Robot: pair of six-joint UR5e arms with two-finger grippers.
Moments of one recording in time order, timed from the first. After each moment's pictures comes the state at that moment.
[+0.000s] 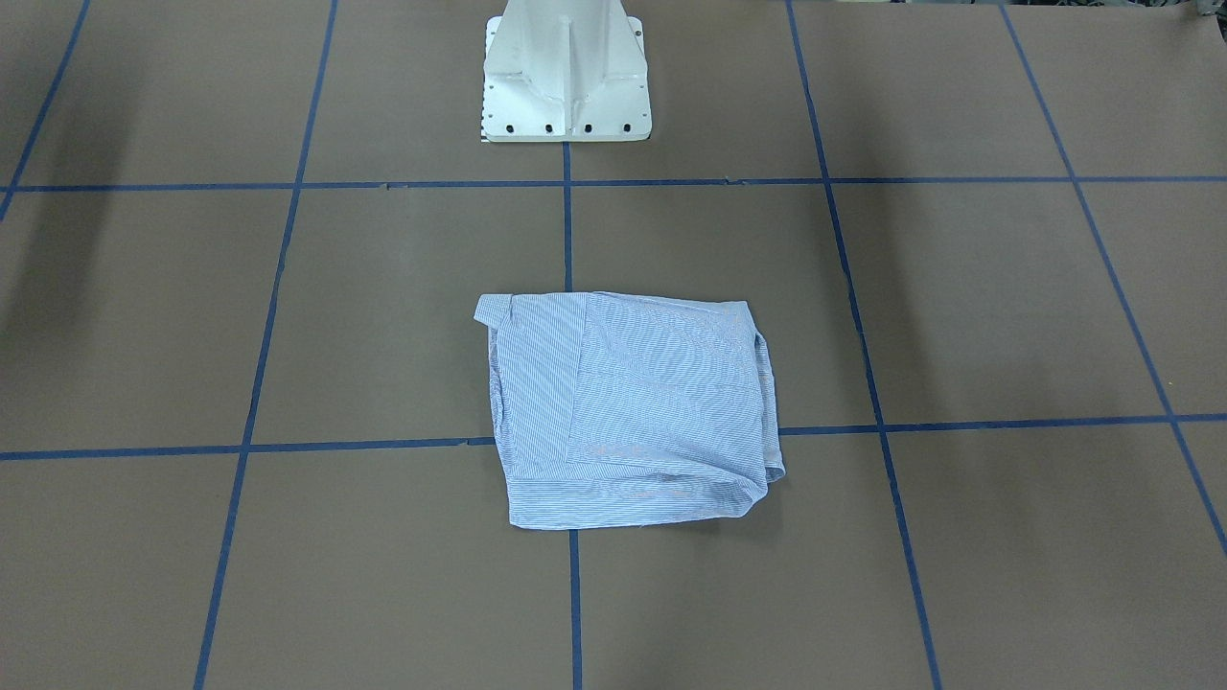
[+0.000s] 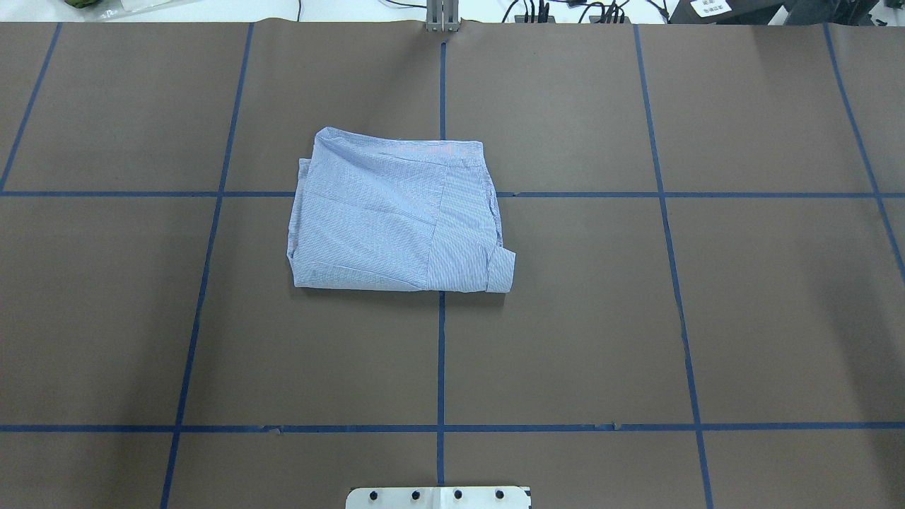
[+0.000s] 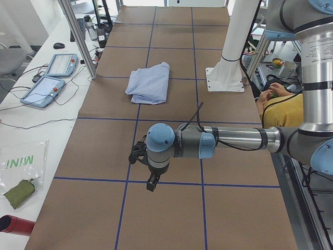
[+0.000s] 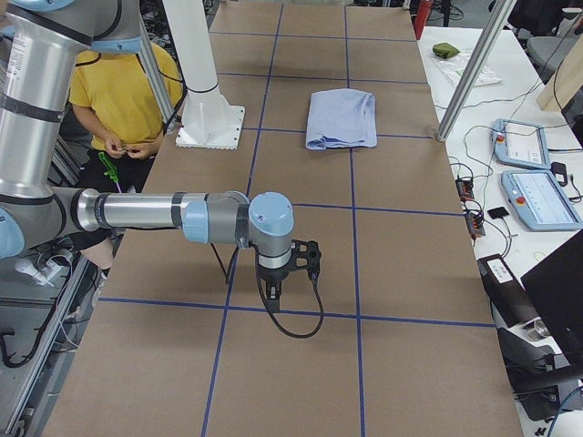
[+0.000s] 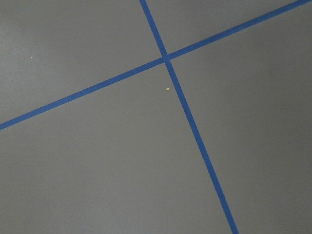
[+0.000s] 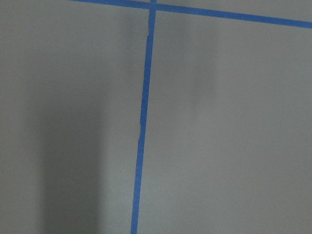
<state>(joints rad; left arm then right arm) -1.66 -1.40 -1.78 -1.57 -2.36 0.36 1.56 -1.90 1.94 -1.62 2.26 -0.07</state>
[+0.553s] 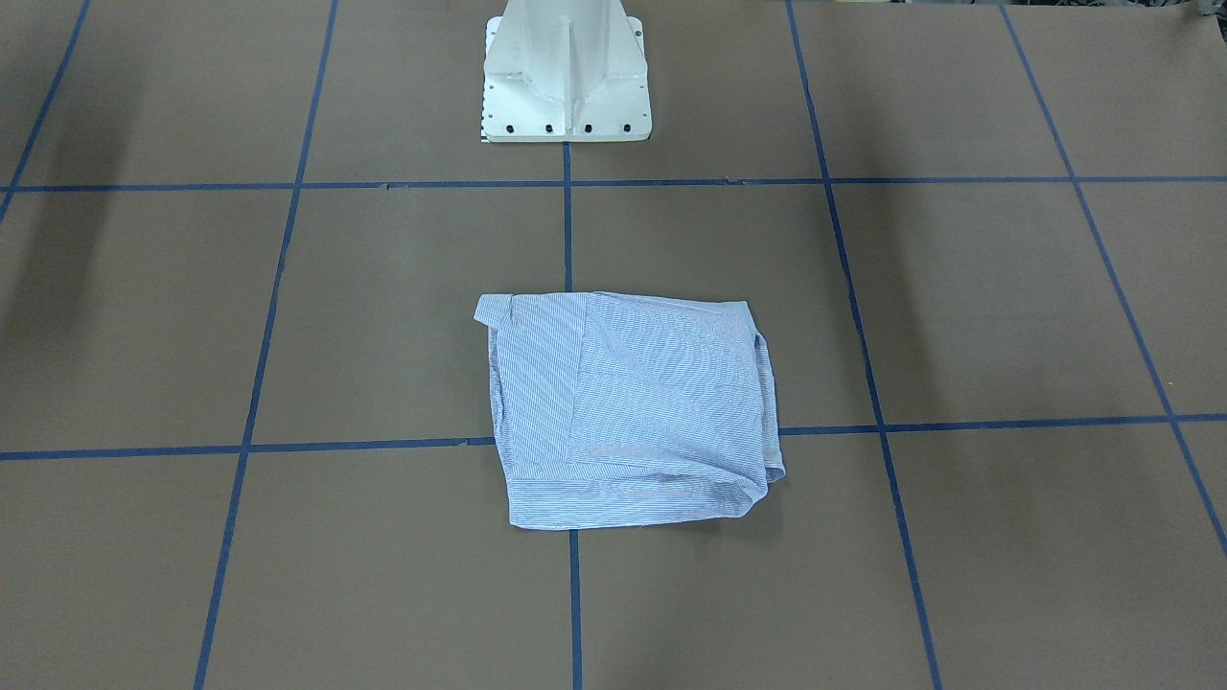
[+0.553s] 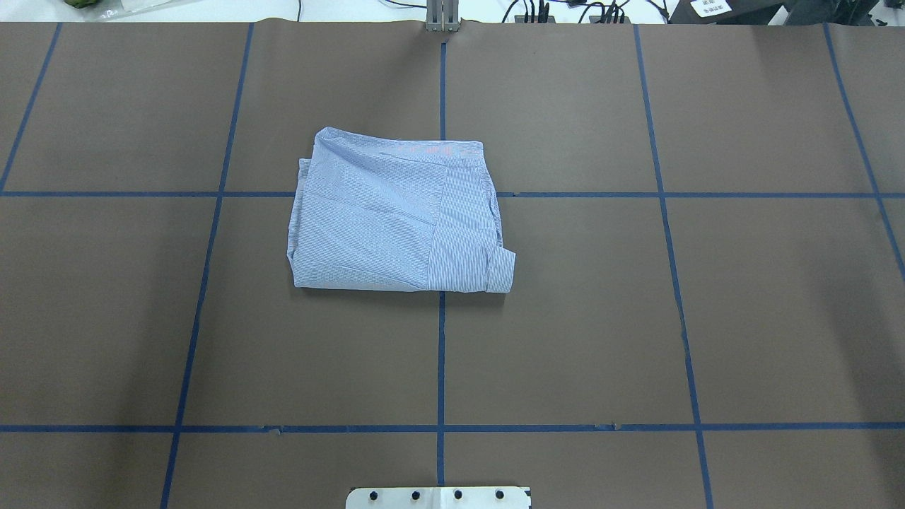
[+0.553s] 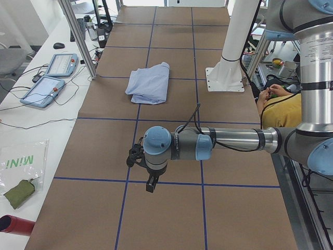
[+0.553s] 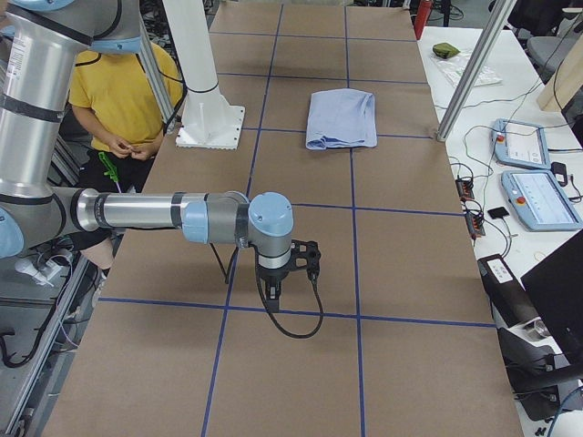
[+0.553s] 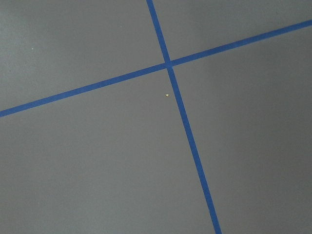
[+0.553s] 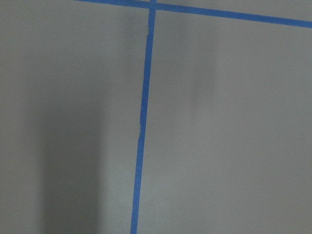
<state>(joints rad) -1.66 -1.44 -1.74 -1.56 -2.37 0.27 1.56 -1.90 1.94 -1.62 2.26 -0.07</state>
